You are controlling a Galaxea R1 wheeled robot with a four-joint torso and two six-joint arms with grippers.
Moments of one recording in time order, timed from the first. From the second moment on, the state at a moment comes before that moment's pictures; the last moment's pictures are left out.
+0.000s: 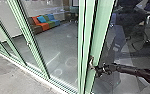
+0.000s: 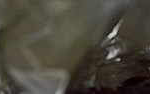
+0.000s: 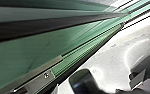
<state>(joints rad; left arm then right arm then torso) 1.53 2.79 -2.33 -0.29 0.00 0.03 -0.30 2.64 -1.91 0.03 -0.50 1.51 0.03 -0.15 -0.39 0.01</state>
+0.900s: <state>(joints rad) 1.54 2.80 -2.35 -0.29 0.00 0.03 -0.30 2.60 -1.85 0.05 -0.52 1.54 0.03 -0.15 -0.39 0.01</state>
